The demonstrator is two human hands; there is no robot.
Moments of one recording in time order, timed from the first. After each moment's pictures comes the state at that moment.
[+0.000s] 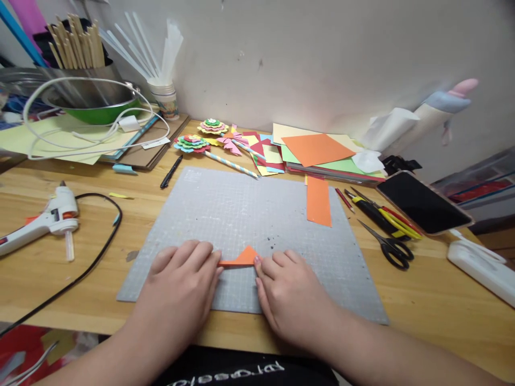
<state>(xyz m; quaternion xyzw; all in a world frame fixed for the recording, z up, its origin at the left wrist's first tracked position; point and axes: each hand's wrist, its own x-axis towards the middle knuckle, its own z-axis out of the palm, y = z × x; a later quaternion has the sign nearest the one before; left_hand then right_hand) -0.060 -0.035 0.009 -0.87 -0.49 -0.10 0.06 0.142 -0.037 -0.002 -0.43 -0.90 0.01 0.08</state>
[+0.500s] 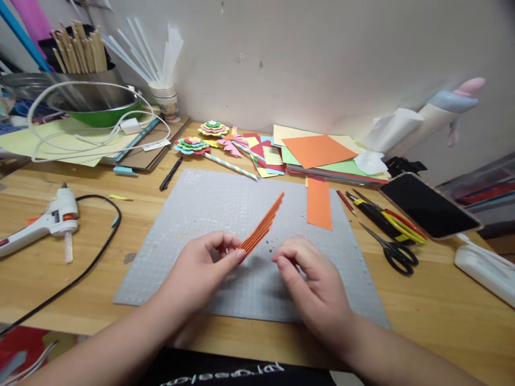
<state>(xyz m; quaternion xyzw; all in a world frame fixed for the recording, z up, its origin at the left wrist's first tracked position) -0.030 0.000 0.017 -0.63 -0.56 -0.27 -0.47 0.166 -0.031 0.009 -0.48 -0.71 0.32 0.40</state>
